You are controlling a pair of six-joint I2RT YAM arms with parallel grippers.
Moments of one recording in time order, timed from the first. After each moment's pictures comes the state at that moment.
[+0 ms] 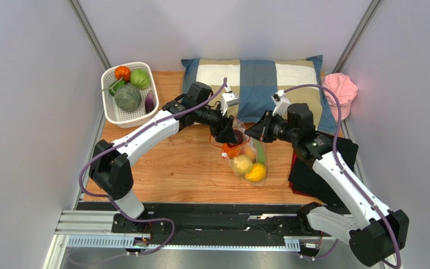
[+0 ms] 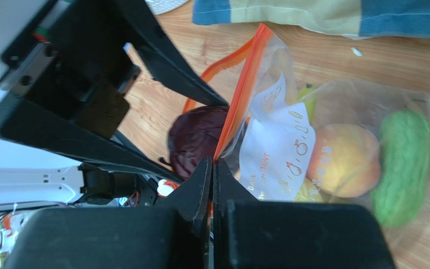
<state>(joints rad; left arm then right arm) -0.64 1.65 1.42 -0.48 0.82 0.13 0.42 1.06 0.94 -0.31 -0.42 0.60</state>
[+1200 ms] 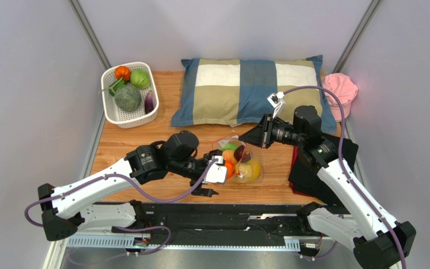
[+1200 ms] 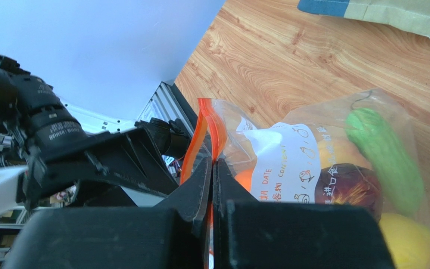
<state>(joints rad) -1.05 1.05 1.09 -0.67 0.52 0.58 0.45 0.97 0.93 -0.22 -0.70 0.62</state>
